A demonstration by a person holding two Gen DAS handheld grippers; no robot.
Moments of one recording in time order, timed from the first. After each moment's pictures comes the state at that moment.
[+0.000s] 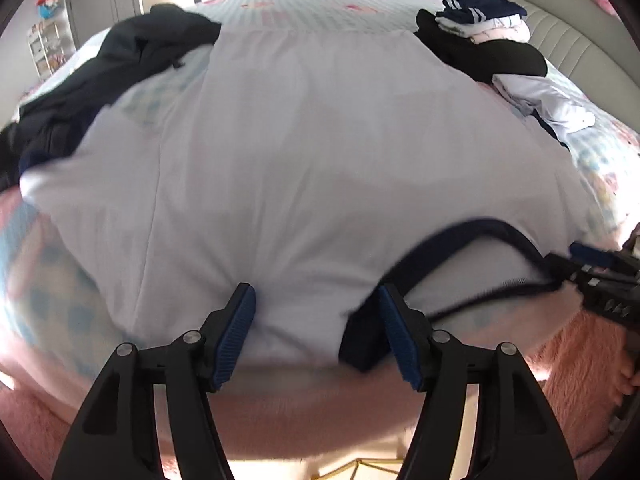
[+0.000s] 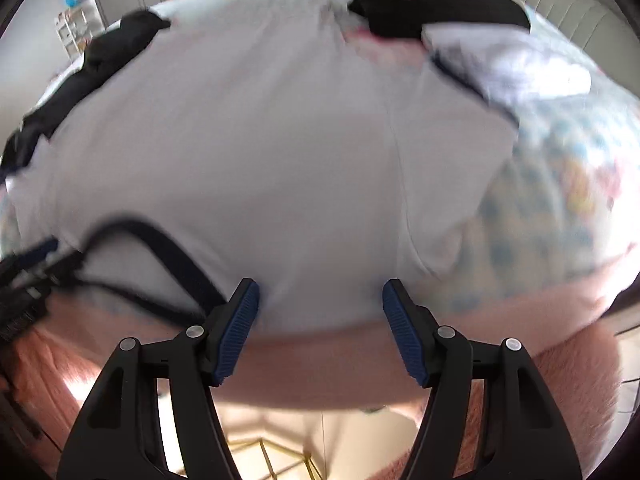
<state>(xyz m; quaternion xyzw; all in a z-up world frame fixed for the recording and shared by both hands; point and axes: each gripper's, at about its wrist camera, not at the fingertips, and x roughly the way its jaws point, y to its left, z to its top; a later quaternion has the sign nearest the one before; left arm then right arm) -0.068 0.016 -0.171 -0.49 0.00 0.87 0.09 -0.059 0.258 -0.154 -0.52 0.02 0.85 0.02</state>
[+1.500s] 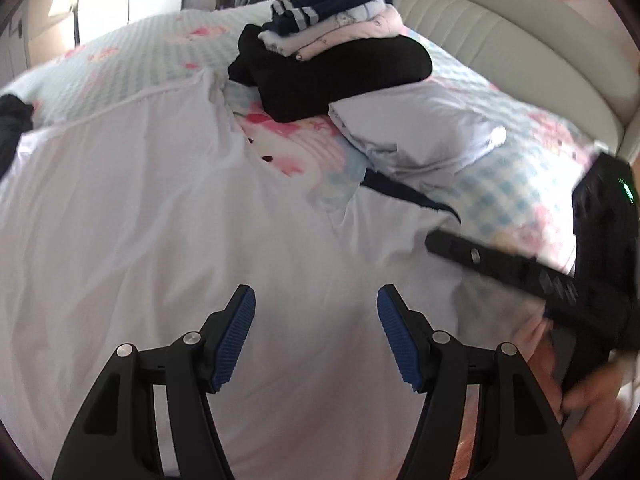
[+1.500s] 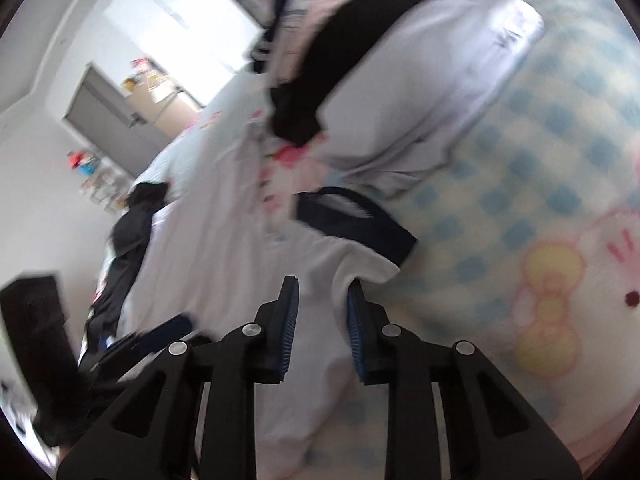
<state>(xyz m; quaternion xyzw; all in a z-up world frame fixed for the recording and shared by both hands) -0.183 0.237 -0.129 -0.47 -0.01 0.84 0.26 -0.148 0.419 -0.128 -0.39 0.30 0.87 -0.04</state>
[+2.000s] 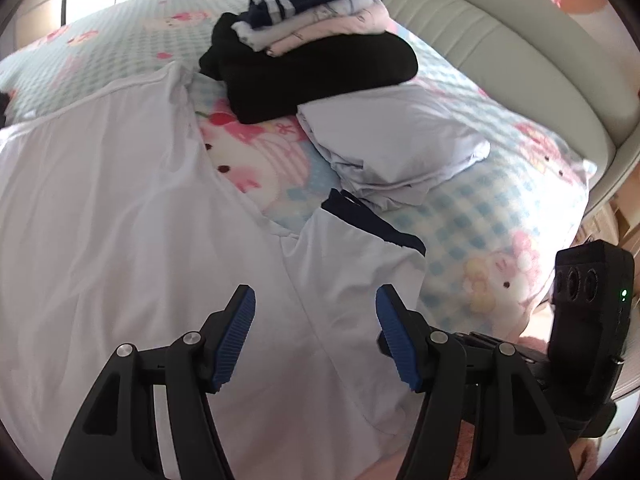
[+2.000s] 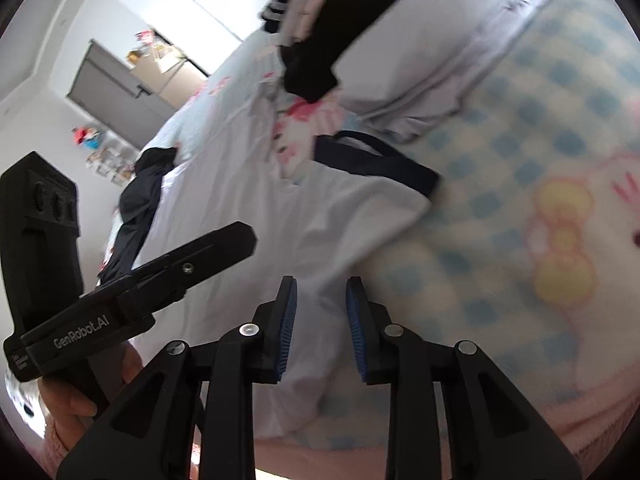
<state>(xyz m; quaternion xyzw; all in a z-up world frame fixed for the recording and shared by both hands) -0.197 0.275 -0.119 -0.49 -0.01 0.82 0.29 -0.130 0.408 -0.136 -0.44 0.30 0.84 -0.04</state>
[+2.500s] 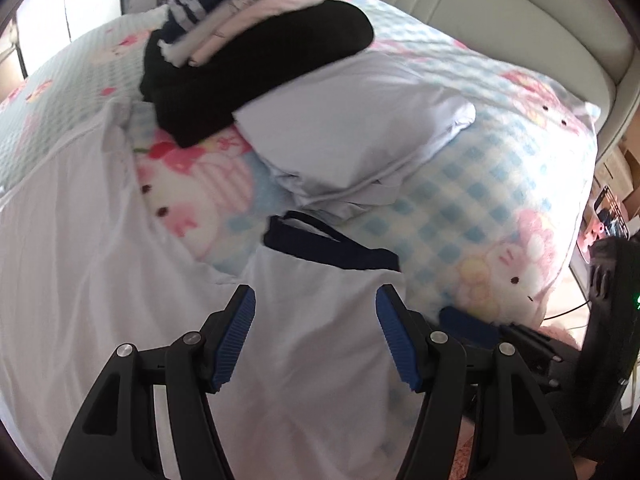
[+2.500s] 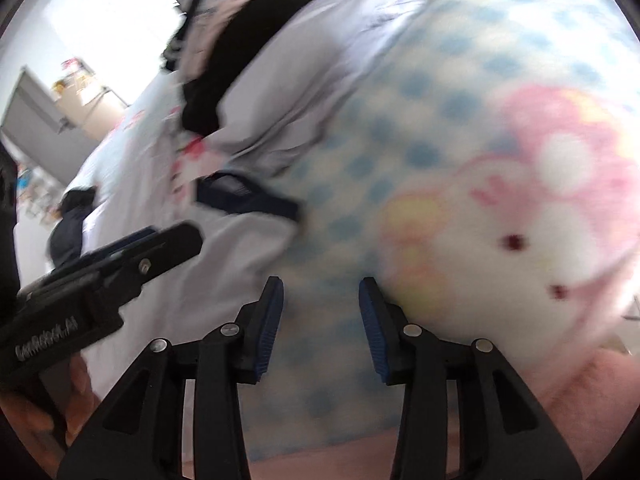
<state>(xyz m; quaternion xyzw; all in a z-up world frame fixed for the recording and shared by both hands) -0.209 0.345 -0.120 -0.50 0.08 0.80 0.32 -0.108 0.449 -0.132 -0.44 0.29 0.84 0.13</state>
